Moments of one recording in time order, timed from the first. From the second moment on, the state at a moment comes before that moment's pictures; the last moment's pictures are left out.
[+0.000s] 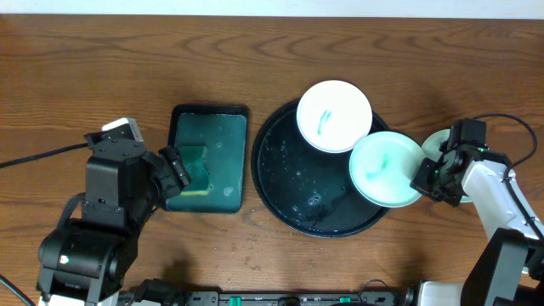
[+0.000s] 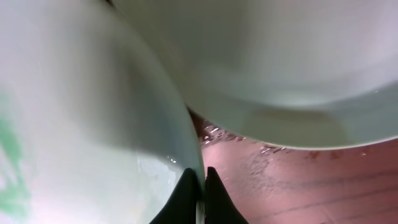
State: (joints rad) left arm -0.22 0.87 1.16 -1.08 -0.16 -0.54; right arm -0.23 1.53 0.86 -0.78 -0.04 0.31
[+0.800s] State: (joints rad) left arm -0.22 0.87 1.16 -1.08 -0.16 -0.54; right arm 0.25 1.46 0.69 -0.51 -0.22 0.32
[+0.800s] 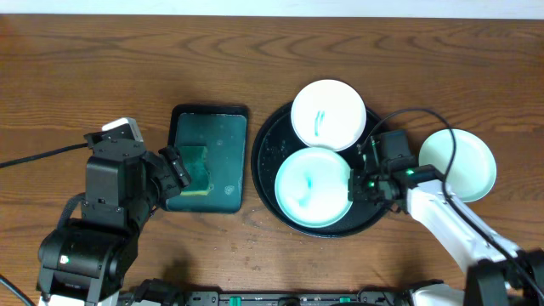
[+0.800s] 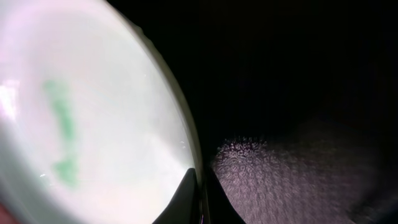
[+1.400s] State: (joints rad) left arm -0.22 0.91 1.16 -1.04 -0.08 -0.54; right arm 0.19 1.38 0.79 -0.59 -0.23 0.18
